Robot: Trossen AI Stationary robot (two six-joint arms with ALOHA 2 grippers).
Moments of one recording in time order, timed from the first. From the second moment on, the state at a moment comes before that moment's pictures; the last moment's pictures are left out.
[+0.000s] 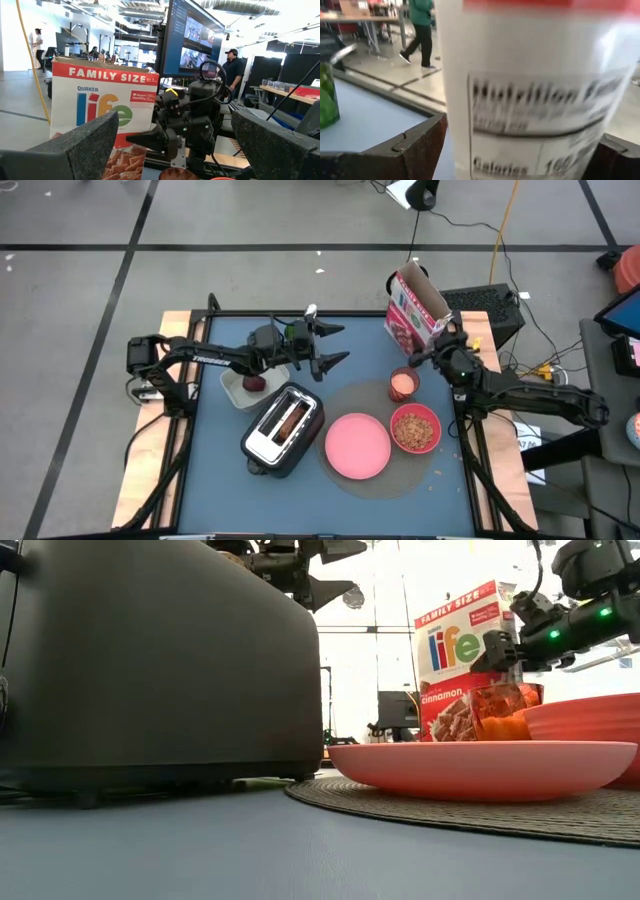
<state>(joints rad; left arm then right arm) 0.22 1.66 0.96 0.93 0.11 -0.14 -0.33 0.49 0.12 0.22 0.81 0.01</state>
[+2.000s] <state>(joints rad) 0.22 1.66 0.96 0.93 0.11 -0.14 -0.33 0.43 0.12 0.97 0.70 -0.34</state>
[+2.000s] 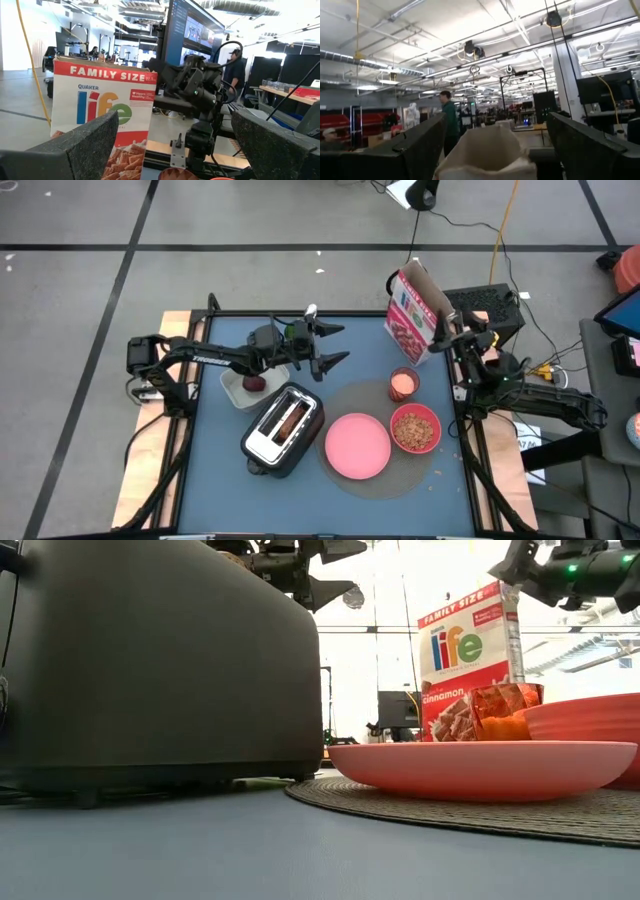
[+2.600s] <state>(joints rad) 0.21 1.66 0.96 0.93 0.11 -0.14 -0.33 0.43 0.12 1.01 0.49 -0.34</state>
